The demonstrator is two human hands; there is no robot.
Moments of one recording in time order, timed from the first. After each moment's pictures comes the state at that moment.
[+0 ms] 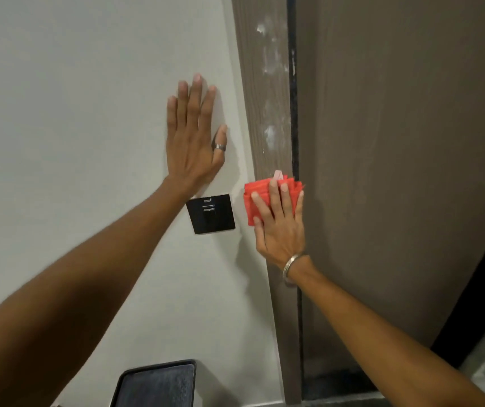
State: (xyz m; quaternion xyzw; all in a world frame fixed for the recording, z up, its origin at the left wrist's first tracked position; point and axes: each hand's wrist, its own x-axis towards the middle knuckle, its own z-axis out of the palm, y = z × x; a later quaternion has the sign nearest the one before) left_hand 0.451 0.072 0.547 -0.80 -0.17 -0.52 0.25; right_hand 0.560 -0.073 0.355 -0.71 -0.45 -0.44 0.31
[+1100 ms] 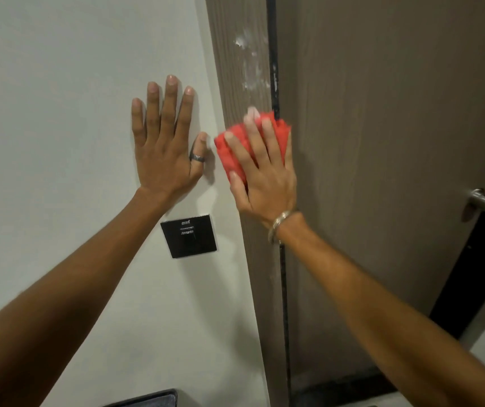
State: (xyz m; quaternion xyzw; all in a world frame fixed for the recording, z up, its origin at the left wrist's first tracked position) left_hand 0.471 0.090 0.562 -0.74 -0.17 -0.56 0.32; right_hand 0.601 -0.054 0.489 -0.63 -0.46 -0.53 0.35
